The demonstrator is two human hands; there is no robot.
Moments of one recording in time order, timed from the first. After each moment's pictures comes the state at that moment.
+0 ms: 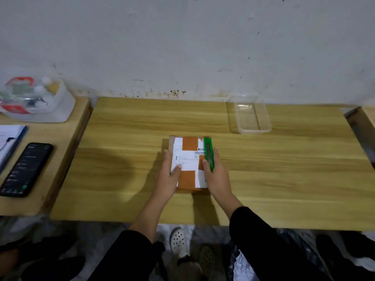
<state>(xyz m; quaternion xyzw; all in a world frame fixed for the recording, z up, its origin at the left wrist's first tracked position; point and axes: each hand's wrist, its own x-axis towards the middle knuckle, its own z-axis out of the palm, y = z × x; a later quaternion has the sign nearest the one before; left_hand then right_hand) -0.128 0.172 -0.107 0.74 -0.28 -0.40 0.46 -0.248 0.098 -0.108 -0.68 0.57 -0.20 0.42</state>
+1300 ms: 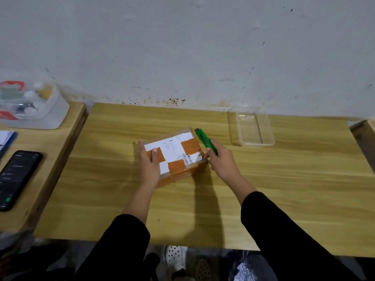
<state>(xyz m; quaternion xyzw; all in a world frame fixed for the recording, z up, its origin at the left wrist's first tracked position) -0.072 0.119 -0.109 0.84 -0.19 -0.24 0.44 -0.230 0.015 -0.087 -0.67 0.49 -0.18 0.53</state>
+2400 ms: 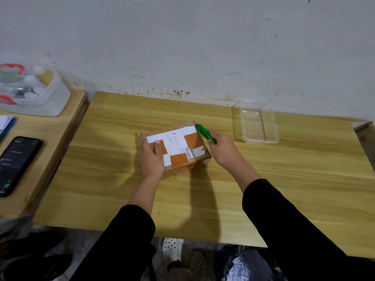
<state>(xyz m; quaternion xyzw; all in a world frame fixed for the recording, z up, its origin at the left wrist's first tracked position) -0.080 0.117 -0.102 0.87 -0.16 -0.22 0.41 -0.219 0.010 -0.047 -0.75 0.48 -0.08 0.45</state>
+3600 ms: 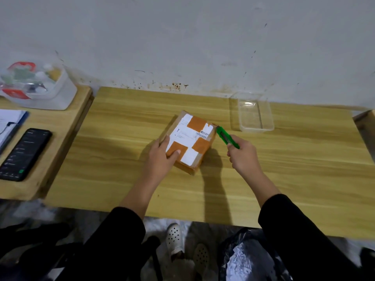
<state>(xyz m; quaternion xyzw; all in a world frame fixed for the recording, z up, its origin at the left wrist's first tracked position) -0.111 0.151 -0.087 0.86 -0.38 -0.24 0.23 -0.290 0.037 -0.061 -0.66 0.56 -0.20 0.46</state>
